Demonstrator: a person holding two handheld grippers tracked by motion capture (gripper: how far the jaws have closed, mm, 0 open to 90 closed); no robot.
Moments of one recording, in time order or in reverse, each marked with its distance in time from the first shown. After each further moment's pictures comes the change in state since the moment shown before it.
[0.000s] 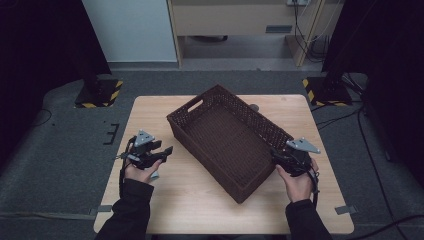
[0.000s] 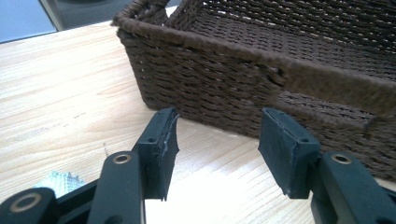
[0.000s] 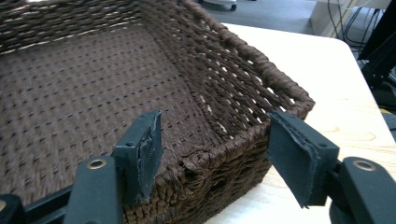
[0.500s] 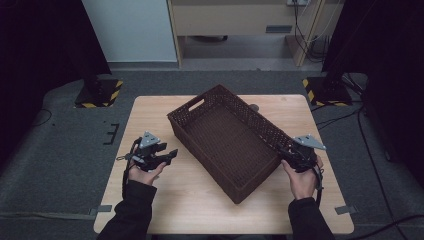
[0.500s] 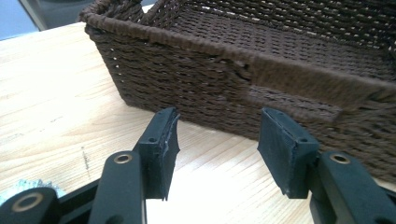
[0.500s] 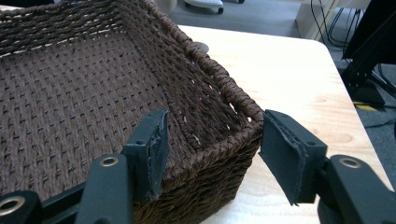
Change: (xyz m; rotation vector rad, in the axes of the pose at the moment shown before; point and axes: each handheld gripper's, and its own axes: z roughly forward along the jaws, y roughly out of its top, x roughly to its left) left arm -0.014 0.001 0.003 0.020 -0.041 0.034; right arm -0.017 0.004 0.005 -0.013 -0.028 0.020
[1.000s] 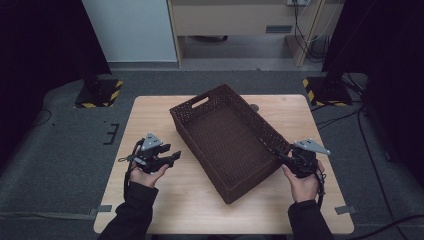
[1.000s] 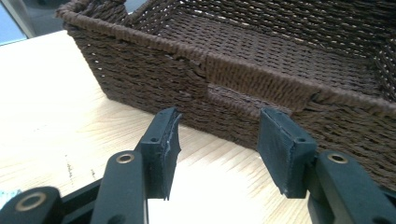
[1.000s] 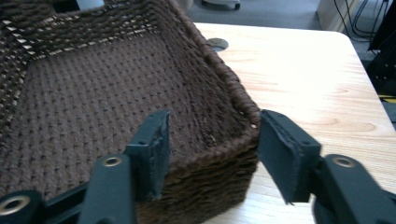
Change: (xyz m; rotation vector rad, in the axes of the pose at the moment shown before) left arm -0.011 0.003 -0.005 -0.016 -0.038 0.016; right arm 0.009 -0.002 -0.021 0.007 0.070 0.043
